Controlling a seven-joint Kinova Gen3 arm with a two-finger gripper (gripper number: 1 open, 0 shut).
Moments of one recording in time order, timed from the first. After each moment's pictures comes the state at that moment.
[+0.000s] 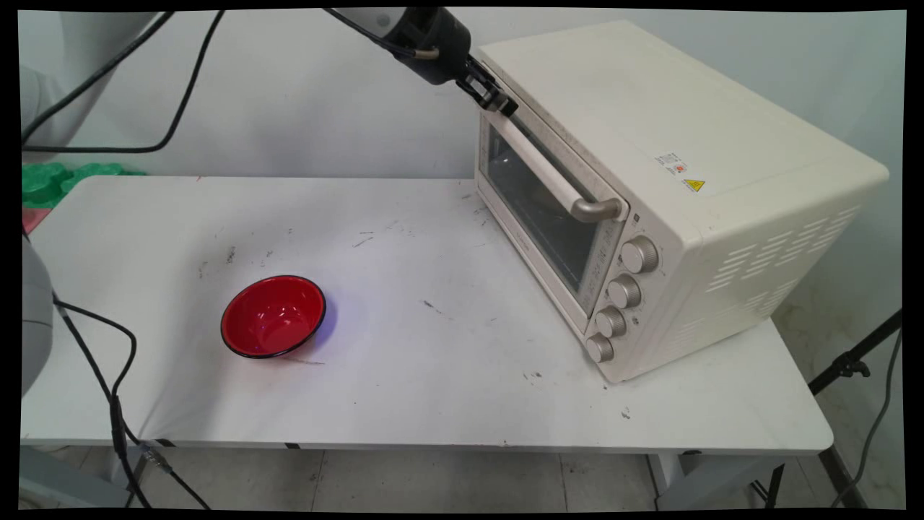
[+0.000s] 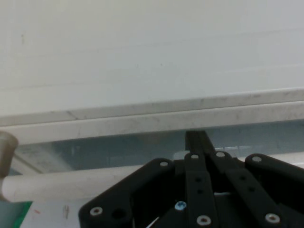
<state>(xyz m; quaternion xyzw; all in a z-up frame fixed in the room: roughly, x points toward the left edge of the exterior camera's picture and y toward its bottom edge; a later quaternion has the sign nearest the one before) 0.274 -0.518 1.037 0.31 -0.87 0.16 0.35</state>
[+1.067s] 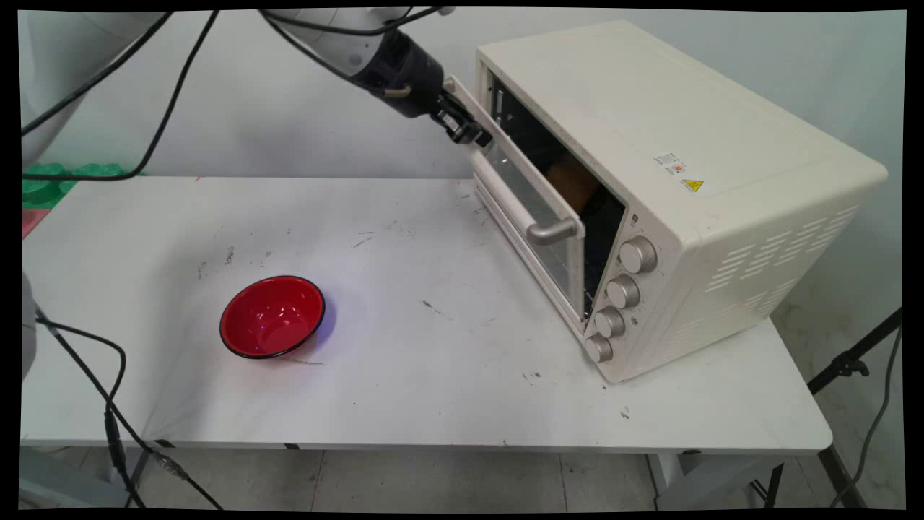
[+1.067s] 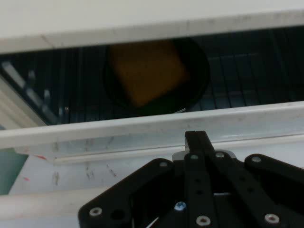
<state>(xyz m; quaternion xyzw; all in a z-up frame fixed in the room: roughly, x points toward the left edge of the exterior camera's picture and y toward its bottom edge) 0.299 -0.488 1.006 0.31 -0.88 0.15 0.34</state>
